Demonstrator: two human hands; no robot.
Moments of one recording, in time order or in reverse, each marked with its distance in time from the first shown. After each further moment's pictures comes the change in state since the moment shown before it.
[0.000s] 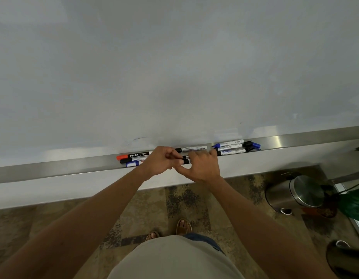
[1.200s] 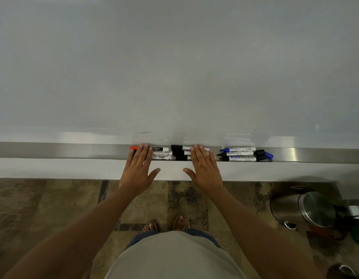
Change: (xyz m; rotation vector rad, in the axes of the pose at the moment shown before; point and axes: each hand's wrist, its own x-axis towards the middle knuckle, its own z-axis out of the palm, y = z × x) left_hand -0.034 -0.114 -0.017 1.227 0.421 0.030; right_hand -0.010 0.030 0.059 0.018 -0.227 -0.187
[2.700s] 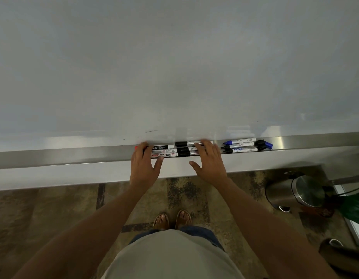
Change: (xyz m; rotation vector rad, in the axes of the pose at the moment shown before) left_hand 0.008 0.001 -0.016 -0.576 0.257 -0.156; right_hand 0.007 -0.018 -0.013 0.187 0.115 0.126
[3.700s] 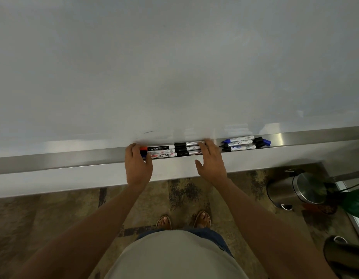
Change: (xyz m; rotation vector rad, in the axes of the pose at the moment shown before) left_hand 0.006 0.005 -0.012 -0.138 0.146 -0.140; right_hand -0.008 -0.004 -0.007 0.122 0.048 0.114
